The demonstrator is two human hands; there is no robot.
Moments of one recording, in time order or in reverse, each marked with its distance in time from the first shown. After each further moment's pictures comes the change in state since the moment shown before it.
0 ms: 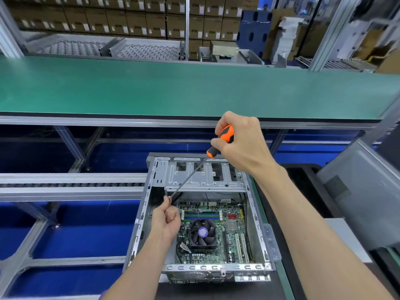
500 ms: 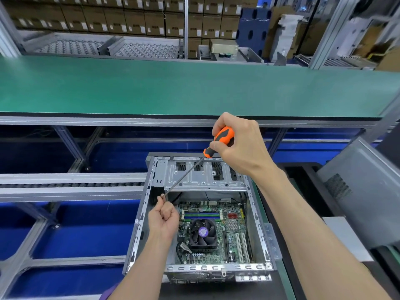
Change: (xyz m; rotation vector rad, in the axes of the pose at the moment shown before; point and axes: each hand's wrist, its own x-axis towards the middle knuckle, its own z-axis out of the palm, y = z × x) left_hand -0.009 0.003 0.002 -0.269 -0.113 0.005; right_hand -0.004 -0.001 0.003 0.112 -0.003 -0.056
